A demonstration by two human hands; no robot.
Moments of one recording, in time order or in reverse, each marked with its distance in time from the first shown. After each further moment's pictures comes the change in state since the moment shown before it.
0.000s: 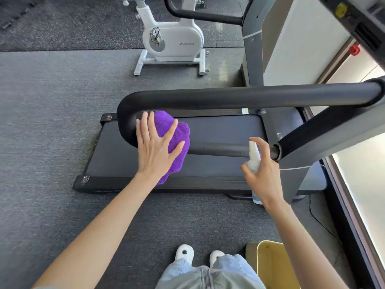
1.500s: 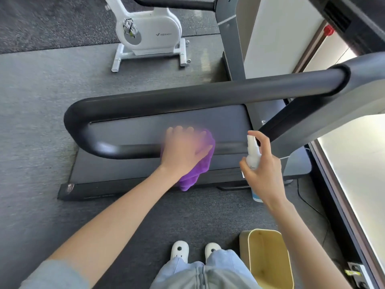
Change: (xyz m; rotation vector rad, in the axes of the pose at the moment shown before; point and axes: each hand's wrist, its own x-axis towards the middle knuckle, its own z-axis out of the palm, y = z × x) left_hand 0.033 0.114 0.026 0.024 -0.223 0.333; right_hand 0.009 0.034 -0.041 0.023 0.073 0.009
